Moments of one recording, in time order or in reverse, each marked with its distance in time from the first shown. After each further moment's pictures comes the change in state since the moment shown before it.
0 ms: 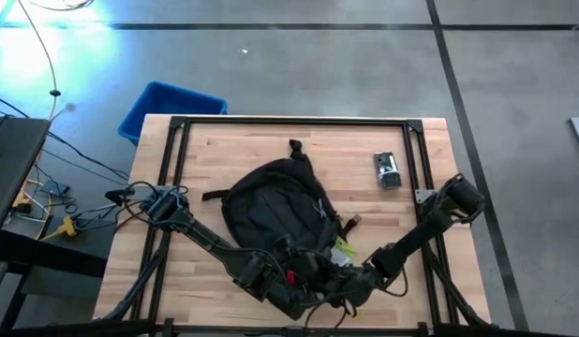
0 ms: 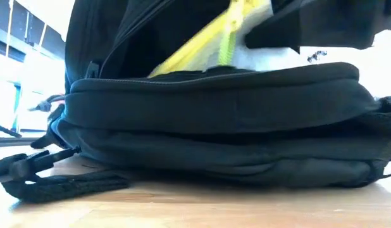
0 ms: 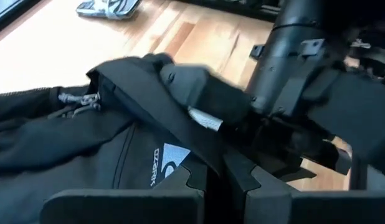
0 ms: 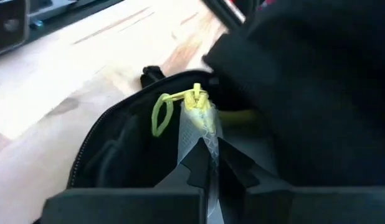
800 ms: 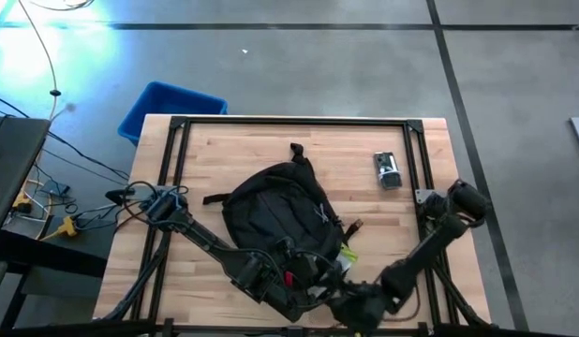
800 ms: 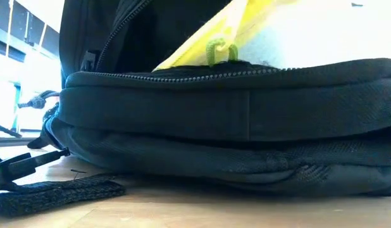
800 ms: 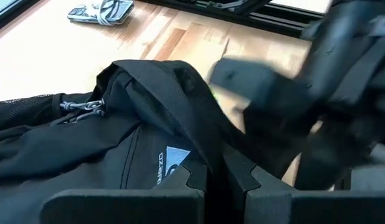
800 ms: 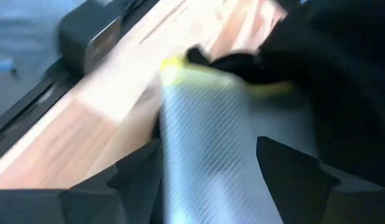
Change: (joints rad) left arm 0.000 -0.003 0.000 0.007 -0.001 0.001; right arm 0.156 0.002 0.261 -0.584 0.002 0.340
